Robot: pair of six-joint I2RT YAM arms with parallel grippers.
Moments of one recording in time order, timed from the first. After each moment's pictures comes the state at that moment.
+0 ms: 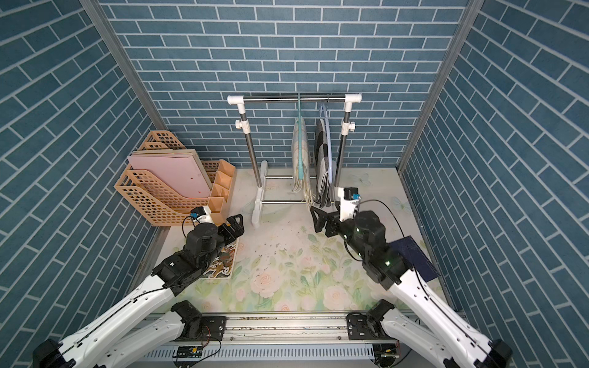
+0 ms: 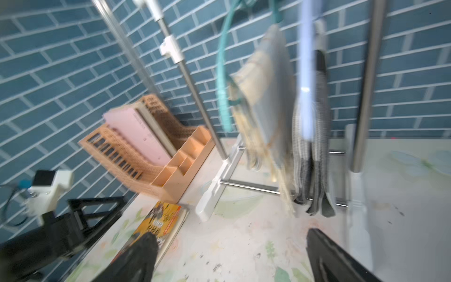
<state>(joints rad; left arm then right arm) -0.61 0.82 0.62 -0.26 -0.45 -0.87 0.69 0.74 0.69 -0.09 0.14 0.39</state>
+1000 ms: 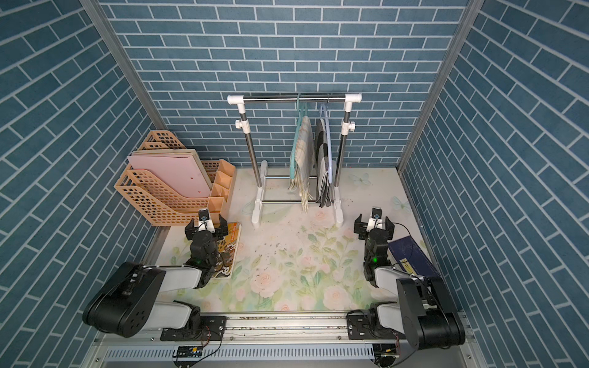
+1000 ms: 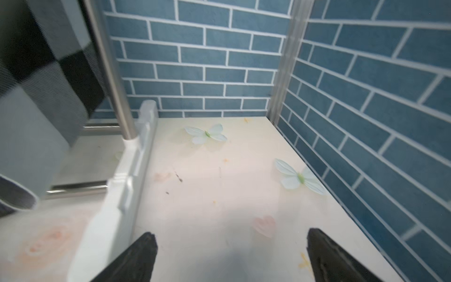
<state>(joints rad) -0.26 1.41 0.21 1.07 -0.58 0.09 0.13 1.27 0.17 0.92 0.30 -0.04</state>
